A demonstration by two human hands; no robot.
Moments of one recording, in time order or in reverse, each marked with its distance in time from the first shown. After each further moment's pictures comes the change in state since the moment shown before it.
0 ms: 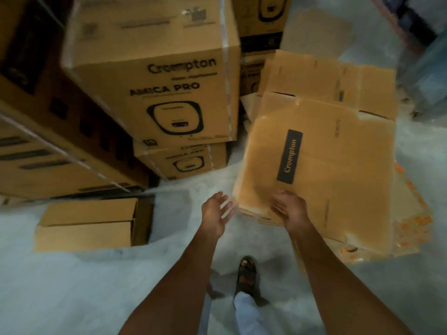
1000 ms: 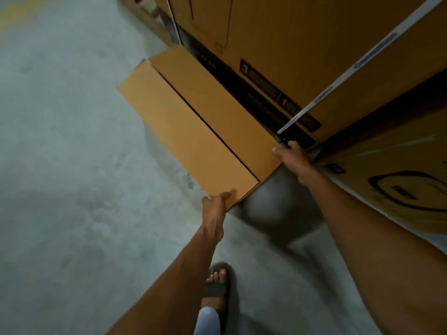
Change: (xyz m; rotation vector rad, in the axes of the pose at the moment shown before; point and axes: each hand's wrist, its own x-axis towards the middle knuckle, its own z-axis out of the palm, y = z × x) left_hand 0.418 0.010 -0.573 -0.504 0.505 -0.018; right_hand 0.245 0.488 0.607 -1.544 -0.630 -0.376
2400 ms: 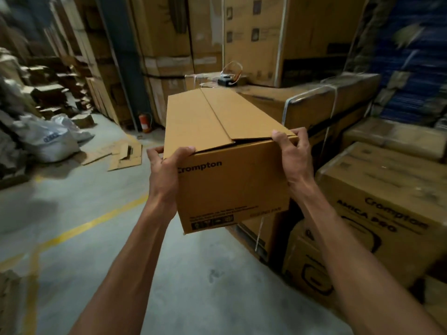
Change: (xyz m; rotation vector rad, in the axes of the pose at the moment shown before) left_hand -0.942 0.037 -0.170 -0.205 -0.027 1.321; right_hand -0.867 -0.172 -0.373 0.564 0.324 -1.086
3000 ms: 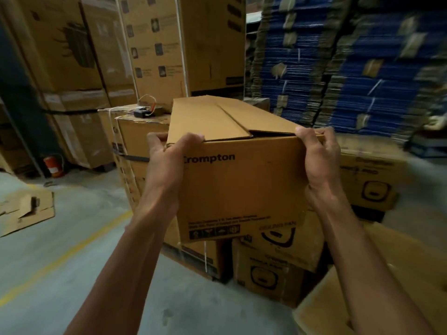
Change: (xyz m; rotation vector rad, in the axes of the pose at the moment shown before) left_hand -0.094 0.078 0.129 -0.083 -0.444 0.066; right_hand -0.063 -0.070 -0.196 0.000 0.507 -0.075
